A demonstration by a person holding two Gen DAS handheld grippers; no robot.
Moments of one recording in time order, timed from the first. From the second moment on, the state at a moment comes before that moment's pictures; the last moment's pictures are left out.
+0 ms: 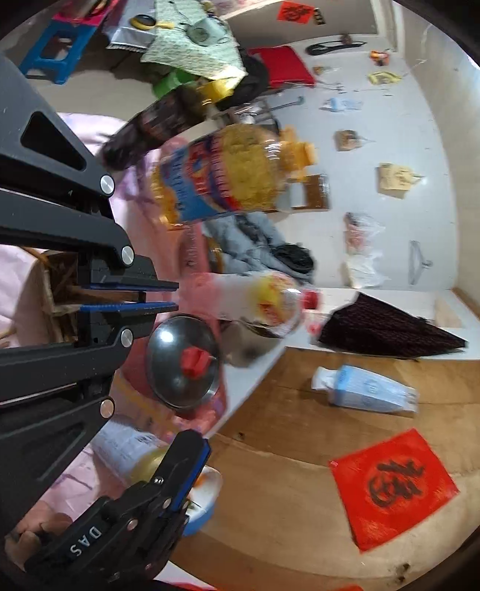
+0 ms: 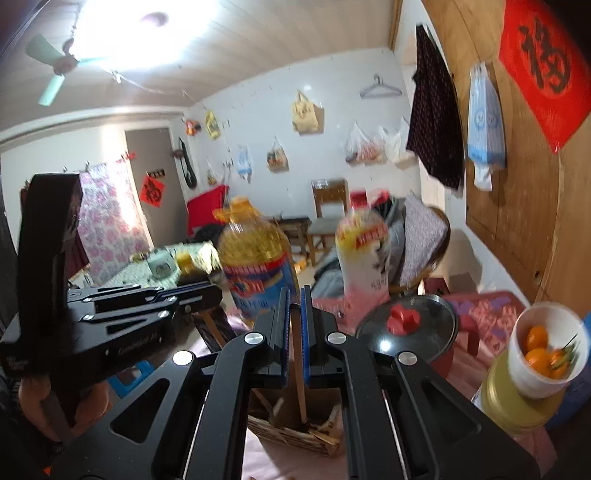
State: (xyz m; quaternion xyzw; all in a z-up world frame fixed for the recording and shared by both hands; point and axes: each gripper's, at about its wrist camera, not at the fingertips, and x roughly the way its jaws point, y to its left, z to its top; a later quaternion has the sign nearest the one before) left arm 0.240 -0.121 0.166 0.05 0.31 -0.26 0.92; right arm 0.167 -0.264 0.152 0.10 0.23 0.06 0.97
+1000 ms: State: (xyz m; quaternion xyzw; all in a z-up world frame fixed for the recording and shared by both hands) left arm 0.052 -0.015 0.081 0.04 0.39 -0.13 0.91; right arm -0.037 -0.204 0.062 0.12 0.35 0.01 0.93
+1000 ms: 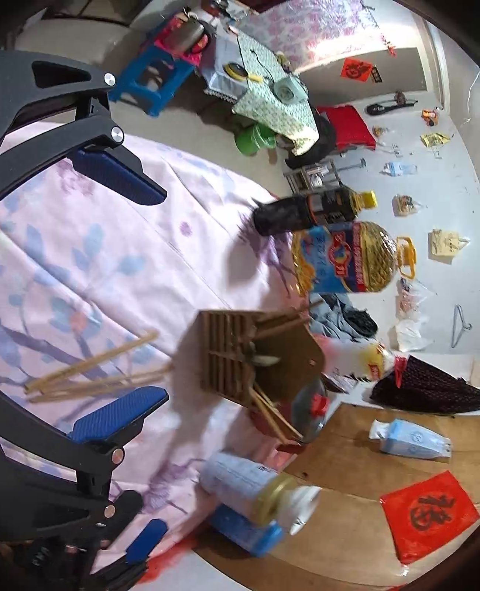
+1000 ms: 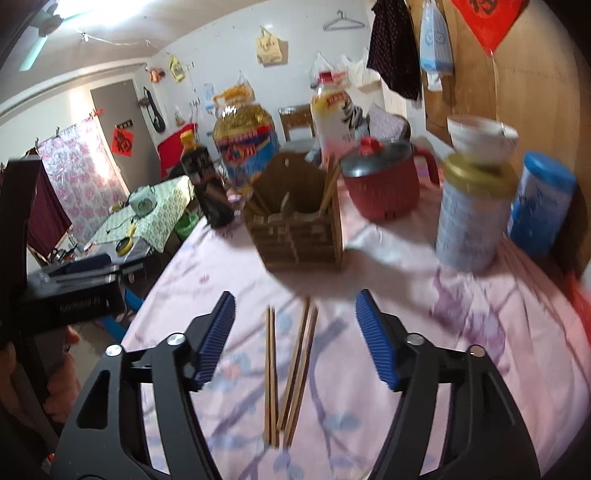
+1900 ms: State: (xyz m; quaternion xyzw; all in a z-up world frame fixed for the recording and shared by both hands) left arm -0.004 -0.045 0.033 0.02 0.46 0.03 0.88; right arm -0.048 -0.250 -0.012 0.05 0.45 0.12 0.88
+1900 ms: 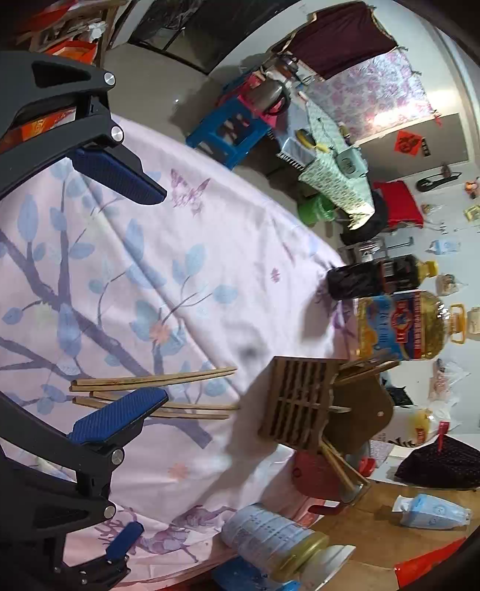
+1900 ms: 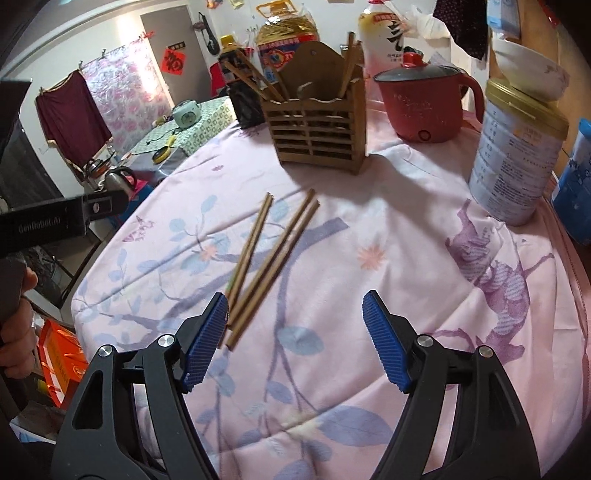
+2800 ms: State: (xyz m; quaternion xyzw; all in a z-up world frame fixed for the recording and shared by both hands) left arm 0.039 0.008 -0.057 0.07 0.55 -0.07 0.83; right arm -0.049 -0.187 -0.064 -0.03 0.52 0.06 0.85
